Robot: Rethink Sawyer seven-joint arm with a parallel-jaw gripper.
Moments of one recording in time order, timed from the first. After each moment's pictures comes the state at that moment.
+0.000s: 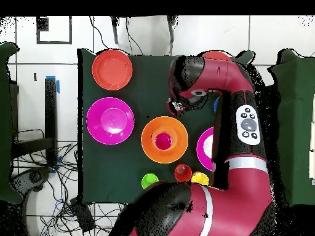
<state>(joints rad) -0.42 -0.37 0.23 1.02 -0.34 1.41 1.06</state>
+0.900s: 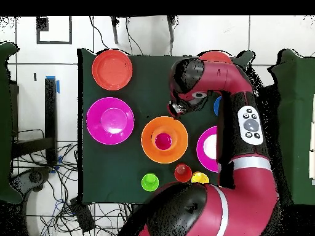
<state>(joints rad) -0.46 -0.38 0.33 1.05 -0.43 1.41 1.06</state>
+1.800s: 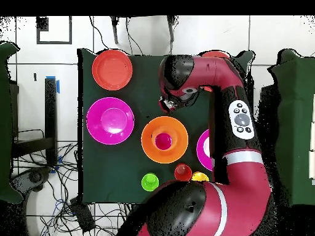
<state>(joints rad) -0.46 -0.37 0.41 1.03 -0.47 1.41 1.06</state>
